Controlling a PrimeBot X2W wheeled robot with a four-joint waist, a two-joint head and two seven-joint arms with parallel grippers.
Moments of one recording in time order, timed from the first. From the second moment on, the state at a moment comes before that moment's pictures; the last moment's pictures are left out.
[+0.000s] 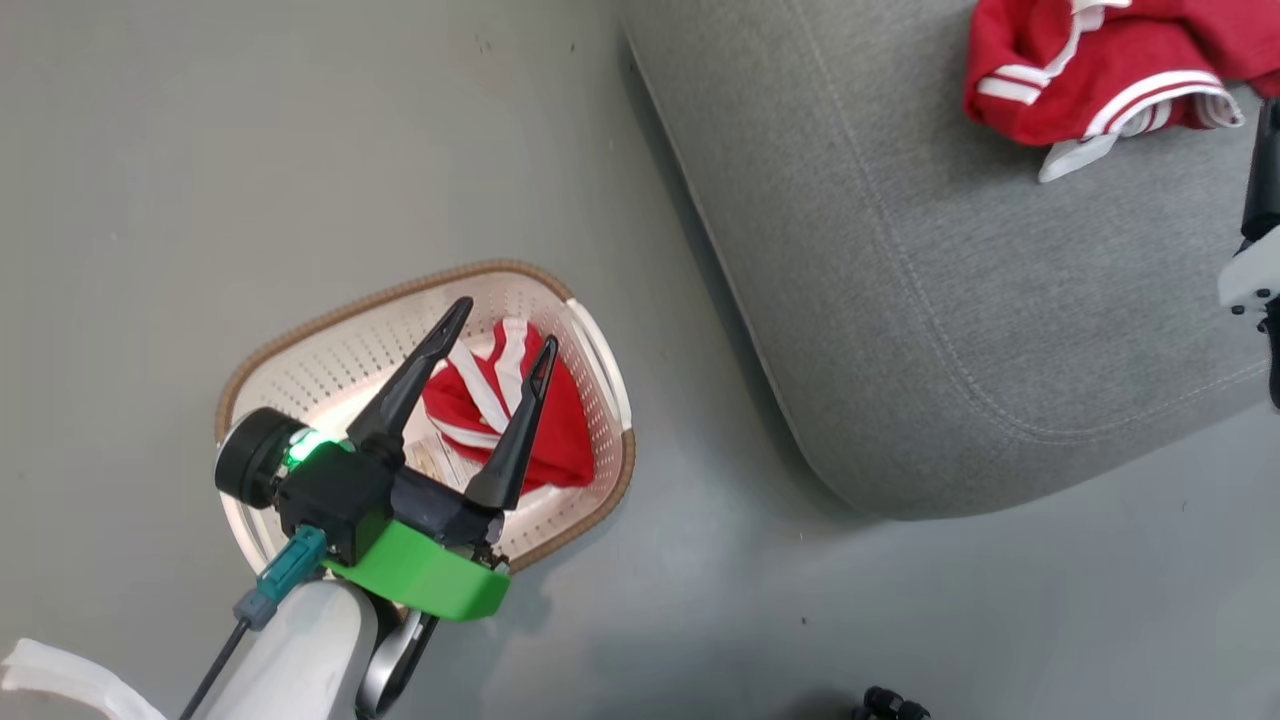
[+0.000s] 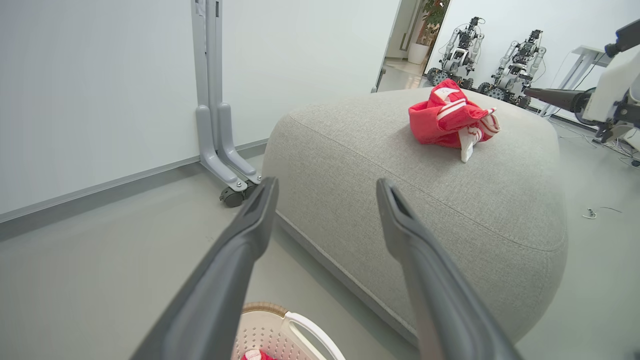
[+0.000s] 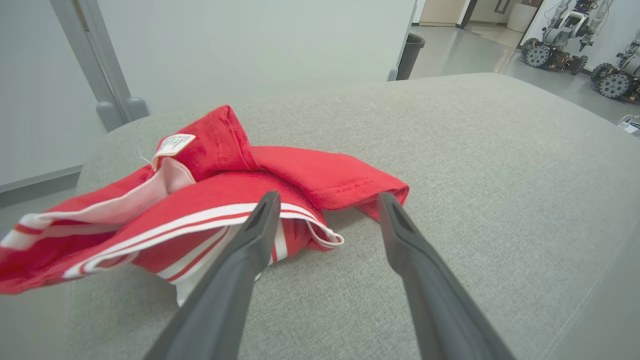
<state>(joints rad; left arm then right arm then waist) -0.30 0.27 -0.45 0.04 -0.31 -0.13 -0.26 -0.76 -0.41 -0.06 0.85 0.36 0.13 -0.26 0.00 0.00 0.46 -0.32</state>
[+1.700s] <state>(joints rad) 0.07 0.06 -0.06 0.15 -0.26 -0.13 -0.26 0.01 -0.16 0.10 0.05 0.32 0.13 -0.26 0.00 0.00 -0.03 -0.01</state>
